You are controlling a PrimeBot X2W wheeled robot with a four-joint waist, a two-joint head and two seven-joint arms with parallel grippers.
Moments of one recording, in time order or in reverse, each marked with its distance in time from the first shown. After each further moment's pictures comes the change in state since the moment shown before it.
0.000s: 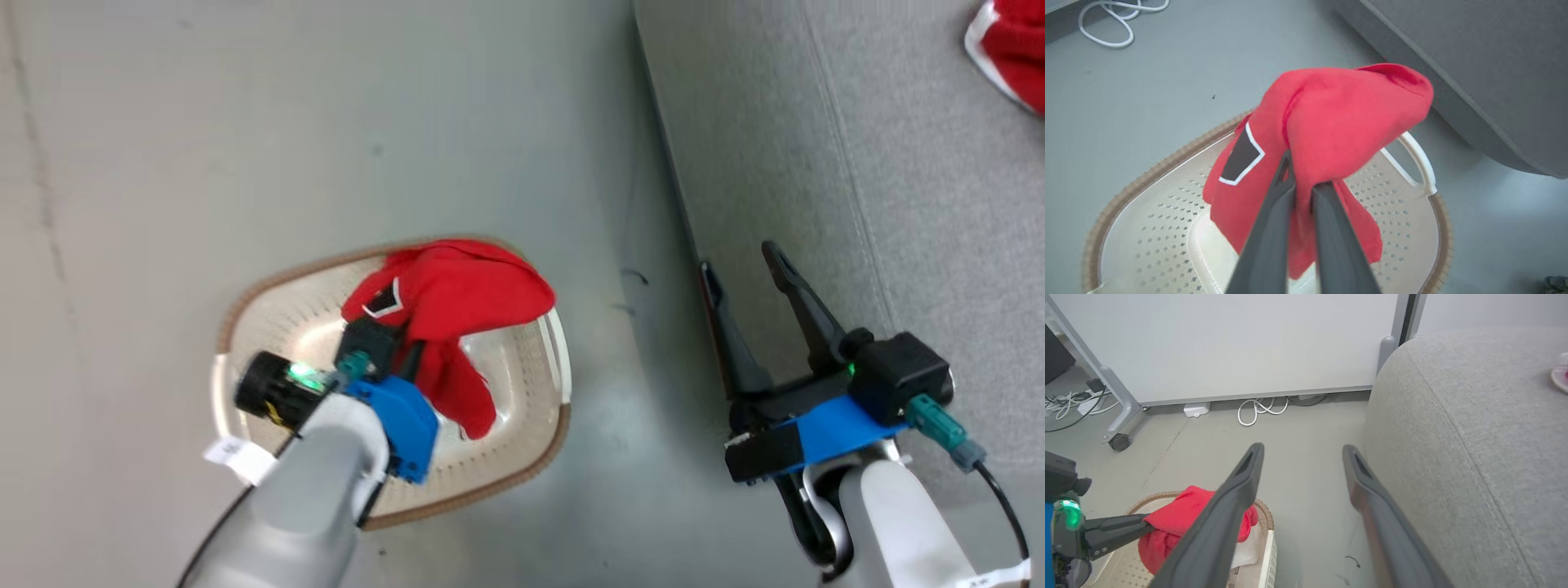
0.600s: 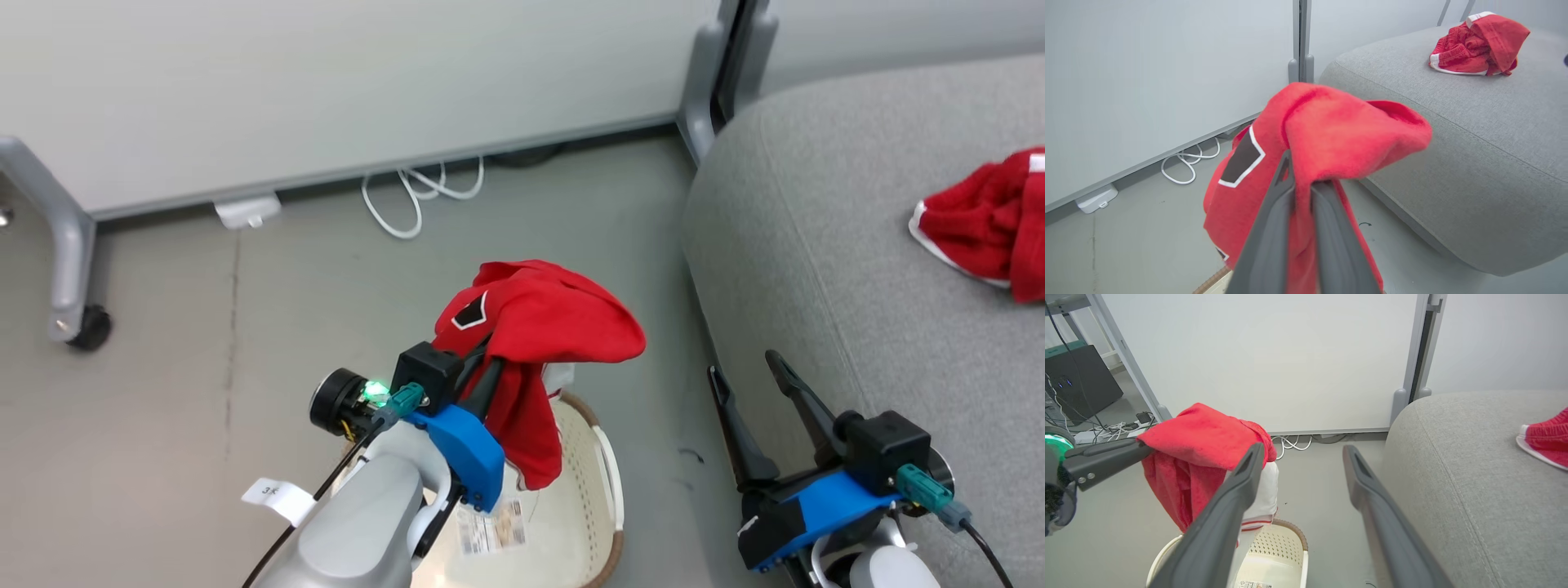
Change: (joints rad) left arm 0.133 -0.046 0.014 -0.253 -0.018 -0.001 0.000; right arm 0.178 -0.001 -0.028 -0.001 0.002 0.000 0.088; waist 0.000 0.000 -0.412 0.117
